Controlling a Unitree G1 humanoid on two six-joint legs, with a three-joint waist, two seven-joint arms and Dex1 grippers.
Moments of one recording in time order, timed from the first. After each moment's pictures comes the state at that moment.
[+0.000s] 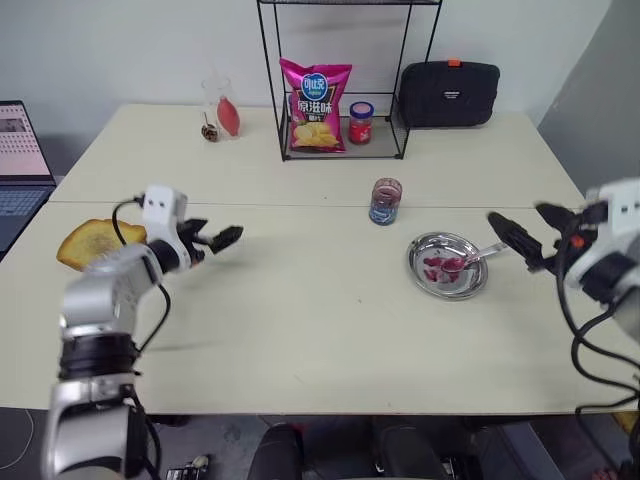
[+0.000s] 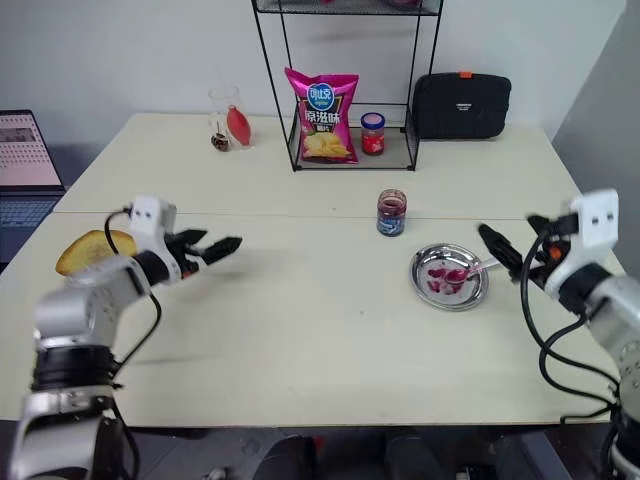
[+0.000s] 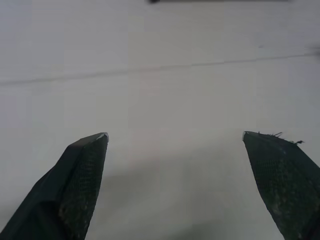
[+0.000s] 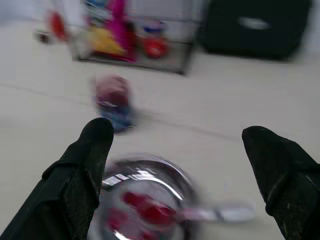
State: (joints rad) left arm -0.57 0.71 0.22 0.23 -0.42 0.70 -0.74; right arm -0.34 -0.70 -0.45 -0.53 0.80 1.00 0.44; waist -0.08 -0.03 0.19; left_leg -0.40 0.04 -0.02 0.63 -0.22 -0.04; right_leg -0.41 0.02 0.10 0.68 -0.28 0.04
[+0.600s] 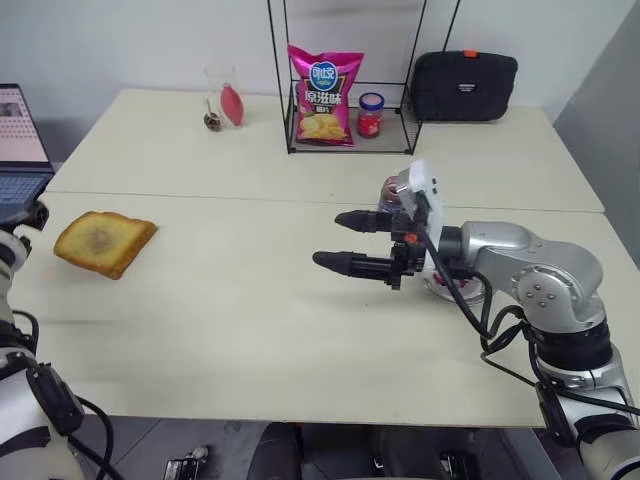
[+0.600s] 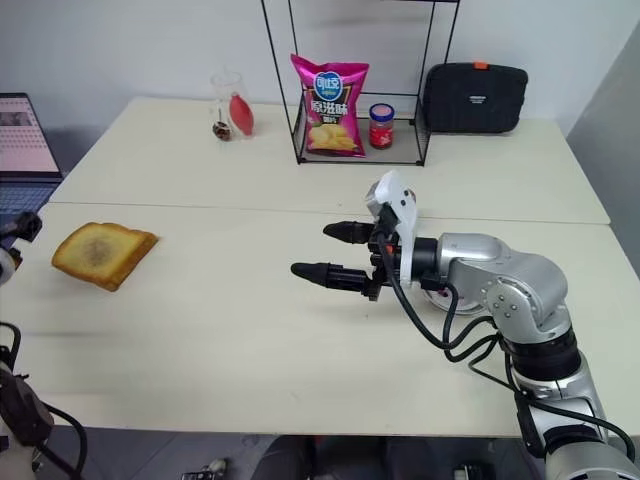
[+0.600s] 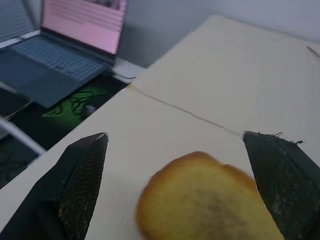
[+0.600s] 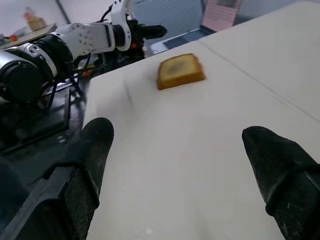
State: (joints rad) left arm -0.66 0.93 0.62 0.91 -0.36 0.36 -0.25; right arm -0.70 -0.48 0.14 -0.35 0.81 0.95 0.69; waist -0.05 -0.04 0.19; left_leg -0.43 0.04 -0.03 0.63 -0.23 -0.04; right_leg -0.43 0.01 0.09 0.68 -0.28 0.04
